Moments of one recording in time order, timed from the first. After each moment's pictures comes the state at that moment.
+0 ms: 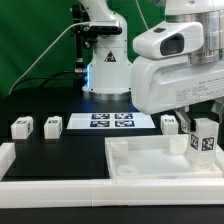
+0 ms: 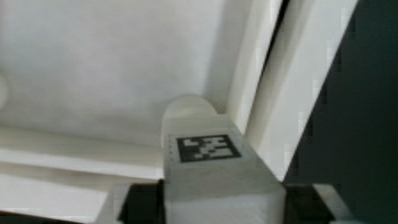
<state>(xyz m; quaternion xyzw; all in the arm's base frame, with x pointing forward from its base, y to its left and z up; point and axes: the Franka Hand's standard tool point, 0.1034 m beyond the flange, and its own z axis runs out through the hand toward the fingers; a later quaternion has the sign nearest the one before) 0.612 0.109 0.089 -0.99 -0.13 0.01 0.06</state>
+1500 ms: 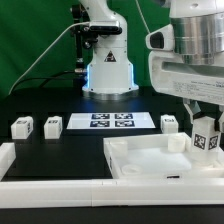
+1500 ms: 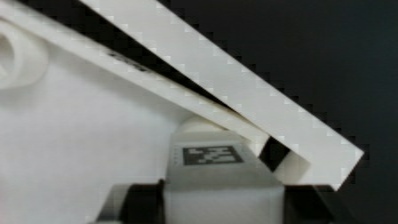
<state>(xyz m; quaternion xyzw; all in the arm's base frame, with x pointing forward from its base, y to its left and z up) 0.608 0.123 0.088 -0.88 0.47 0.06 0.06</state>
